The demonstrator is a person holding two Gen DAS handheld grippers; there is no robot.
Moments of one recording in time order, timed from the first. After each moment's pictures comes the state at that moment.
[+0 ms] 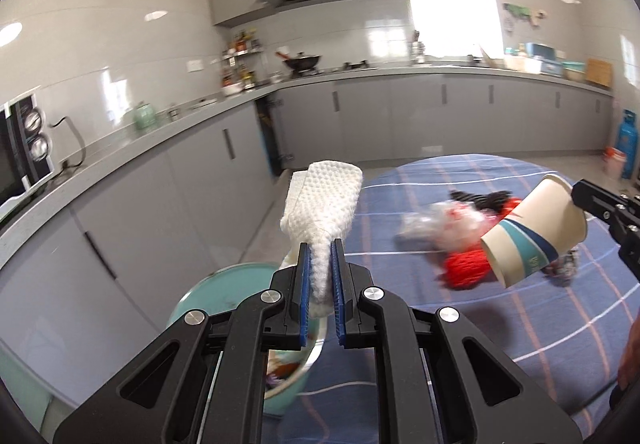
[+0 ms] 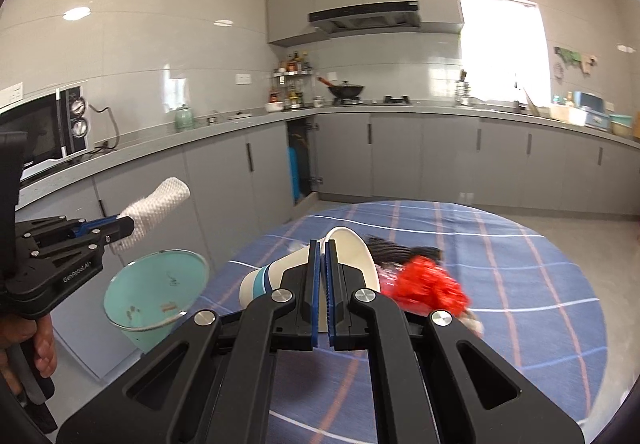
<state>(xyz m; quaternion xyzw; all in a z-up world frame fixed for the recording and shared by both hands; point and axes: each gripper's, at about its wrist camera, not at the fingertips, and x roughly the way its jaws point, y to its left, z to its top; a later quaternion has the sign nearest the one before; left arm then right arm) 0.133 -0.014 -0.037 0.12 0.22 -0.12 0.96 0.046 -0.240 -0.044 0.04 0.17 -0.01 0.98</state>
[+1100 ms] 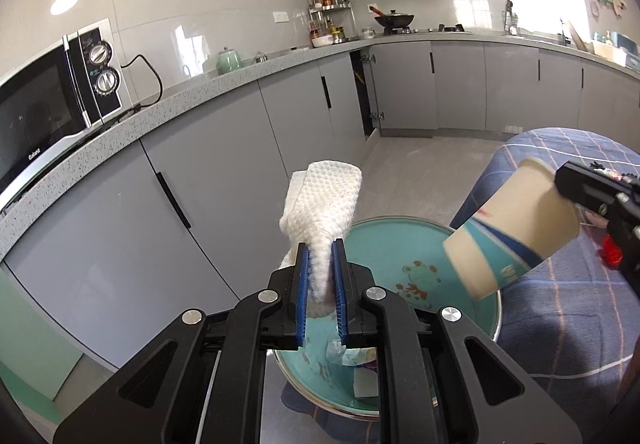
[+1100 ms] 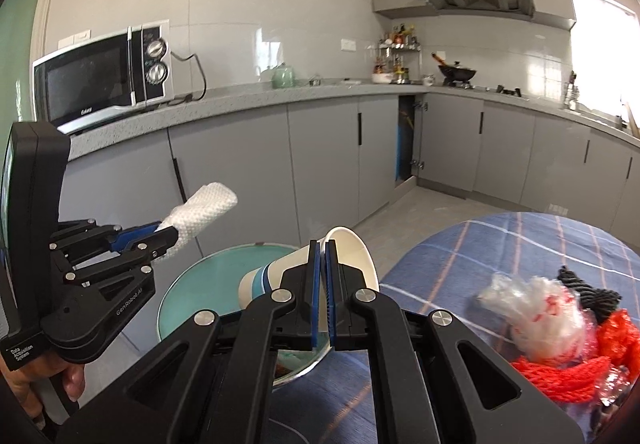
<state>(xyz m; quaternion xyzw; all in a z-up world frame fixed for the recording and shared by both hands) 0.206 0.088 -0.083 0.11 0.28 0.03 0.95 0.175 -0.096 -0.079 -0.01 0.22 0.16 0.96</state>
